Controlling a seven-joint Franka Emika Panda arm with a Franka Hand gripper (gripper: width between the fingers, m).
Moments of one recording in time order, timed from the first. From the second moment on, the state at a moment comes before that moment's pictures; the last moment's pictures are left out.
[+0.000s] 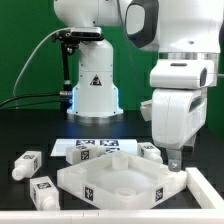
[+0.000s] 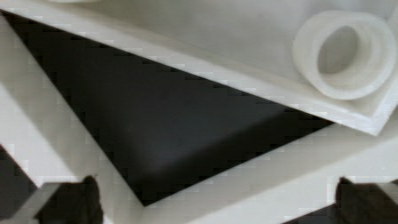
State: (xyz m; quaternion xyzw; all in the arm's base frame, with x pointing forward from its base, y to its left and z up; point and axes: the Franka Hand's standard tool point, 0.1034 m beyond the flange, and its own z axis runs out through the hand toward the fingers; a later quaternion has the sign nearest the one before) arm 0.598 0.105 0.070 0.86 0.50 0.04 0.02
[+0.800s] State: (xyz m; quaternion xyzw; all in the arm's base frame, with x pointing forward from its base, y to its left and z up) arm 0.602 0.078 0.077 0.87 0.48 0.03 0.03
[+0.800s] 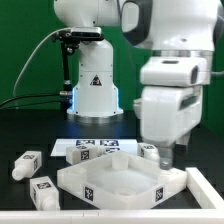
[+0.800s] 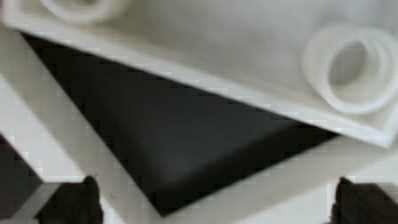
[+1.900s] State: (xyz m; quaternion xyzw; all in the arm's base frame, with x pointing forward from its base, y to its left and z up) arm 0.600 -0.015 0.043 0.91 0.41 0.01 0.04
